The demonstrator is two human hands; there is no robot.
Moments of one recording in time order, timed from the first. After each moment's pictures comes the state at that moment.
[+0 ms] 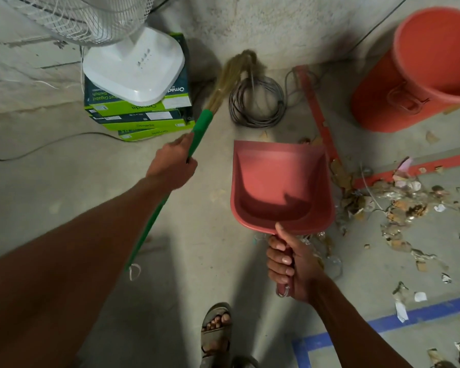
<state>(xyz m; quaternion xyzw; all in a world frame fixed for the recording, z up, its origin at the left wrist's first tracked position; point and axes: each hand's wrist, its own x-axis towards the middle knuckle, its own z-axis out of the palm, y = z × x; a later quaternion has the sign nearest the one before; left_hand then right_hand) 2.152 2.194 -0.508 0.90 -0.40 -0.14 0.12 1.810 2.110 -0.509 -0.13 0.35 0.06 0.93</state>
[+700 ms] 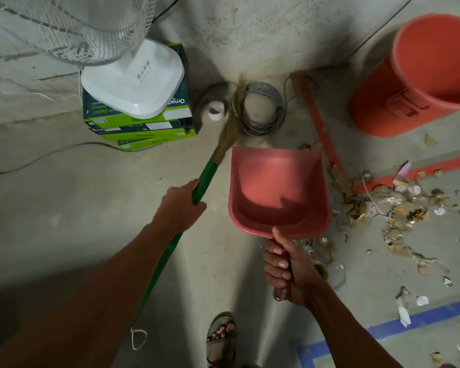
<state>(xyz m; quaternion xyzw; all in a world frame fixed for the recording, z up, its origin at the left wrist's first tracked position) 2.116 2.223 -0.517 0.89 -0.29 -0.31 0.14 1.840 2.108 -0.508 -0.14 0.39 0.05 0.91</state>
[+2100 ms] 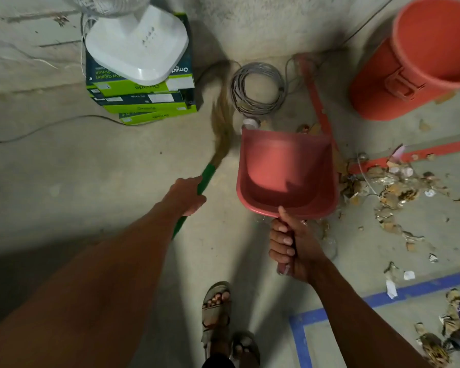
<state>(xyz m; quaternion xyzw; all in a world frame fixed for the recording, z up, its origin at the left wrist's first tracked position) 2.078 2.270 -0.569 0.87 -0.33 -0.36 0.05 1.800 2.137 -0.498 -0.13 0.37 0.03 0.92</state>
